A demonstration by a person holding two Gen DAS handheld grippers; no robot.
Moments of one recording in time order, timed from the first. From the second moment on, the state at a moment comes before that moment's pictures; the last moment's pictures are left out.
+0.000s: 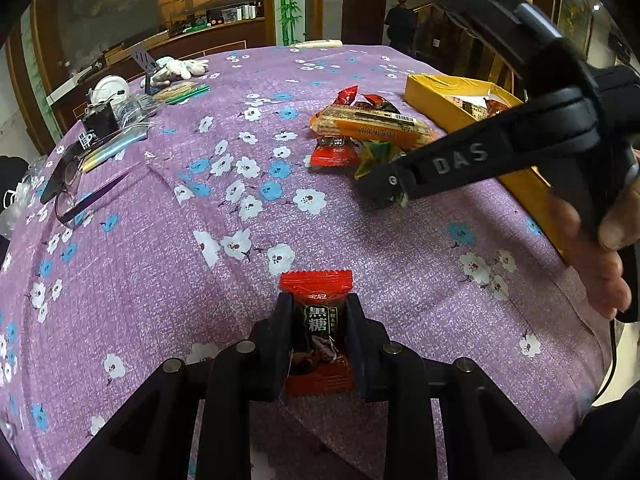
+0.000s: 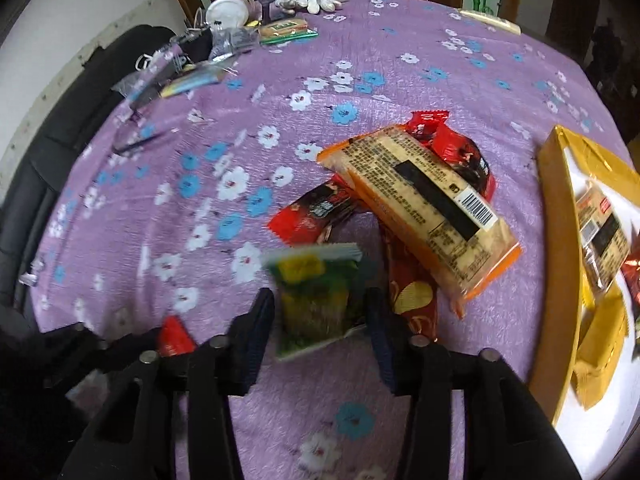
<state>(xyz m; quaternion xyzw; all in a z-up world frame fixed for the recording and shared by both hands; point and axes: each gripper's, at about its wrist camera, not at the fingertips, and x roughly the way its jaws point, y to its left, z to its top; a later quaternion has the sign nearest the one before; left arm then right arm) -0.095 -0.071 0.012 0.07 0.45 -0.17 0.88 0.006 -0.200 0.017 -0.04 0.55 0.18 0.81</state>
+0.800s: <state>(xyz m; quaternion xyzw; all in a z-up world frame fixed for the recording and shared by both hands) -0.073 -0.129 0.024 0.06 0.46 -0.24 0.86 -0.085 -0.283 0.065 0.08 0.51 0.15 0.85</state>
